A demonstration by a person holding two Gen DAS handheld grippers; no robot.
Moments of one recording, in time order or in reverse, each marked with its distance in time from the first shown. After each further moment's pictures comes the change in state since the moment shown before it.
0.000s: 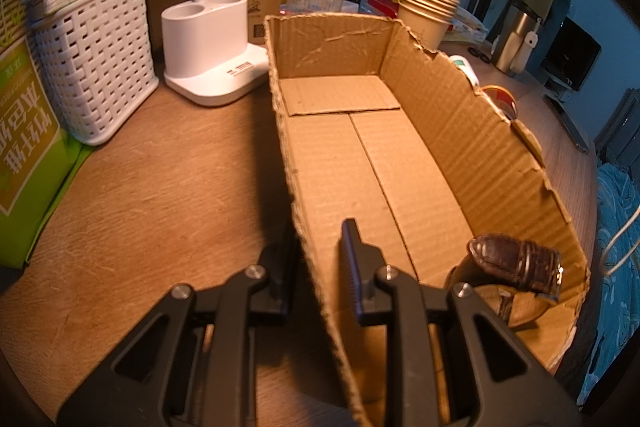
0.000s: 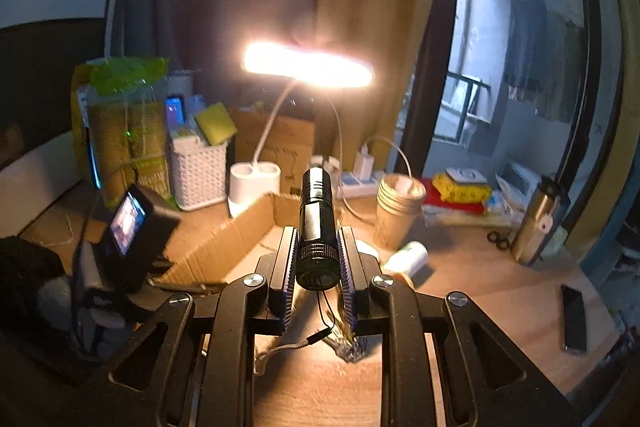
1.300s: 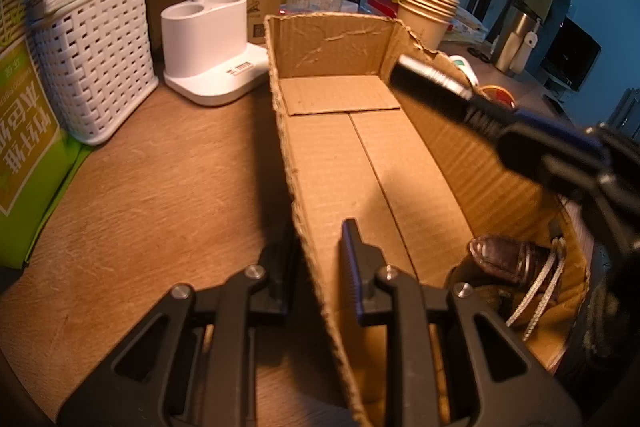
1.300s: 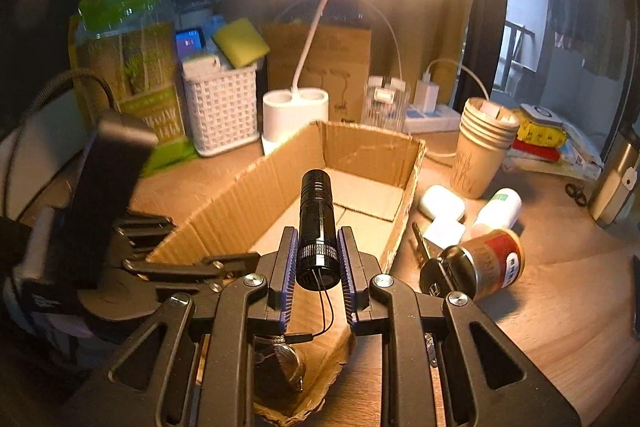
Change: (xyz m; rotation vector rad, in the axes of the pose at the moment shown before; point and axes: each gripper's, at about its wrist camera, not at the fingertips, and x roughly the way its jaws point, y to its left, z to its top) left arm 0.000 0.000 0.000 0.000 0.000 0.000; right arm 0.111 0.029 -0.050 0.021 0.230 0.122
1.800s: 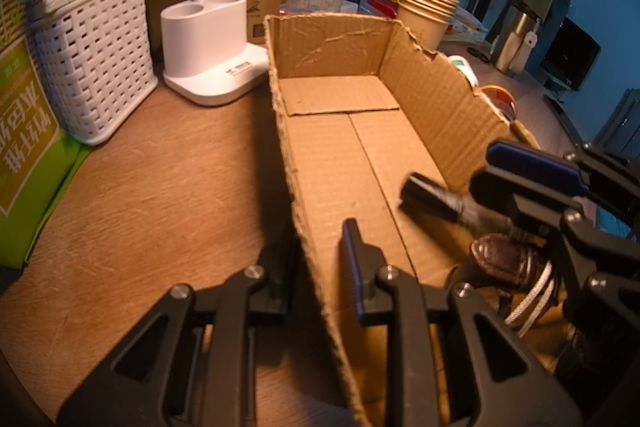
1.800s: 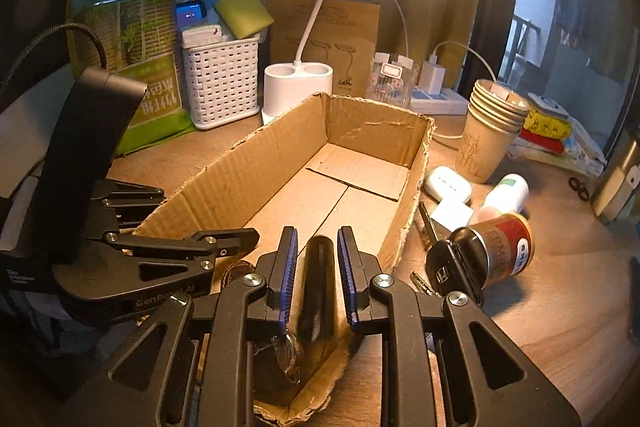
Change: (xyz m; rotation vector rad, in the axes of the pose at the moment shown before) left arm 0.000 -0.001 0.000 0.000 0.000 -0.001; right arm 0.007 0.001 -0.005 -0.015 0.047 -0.006
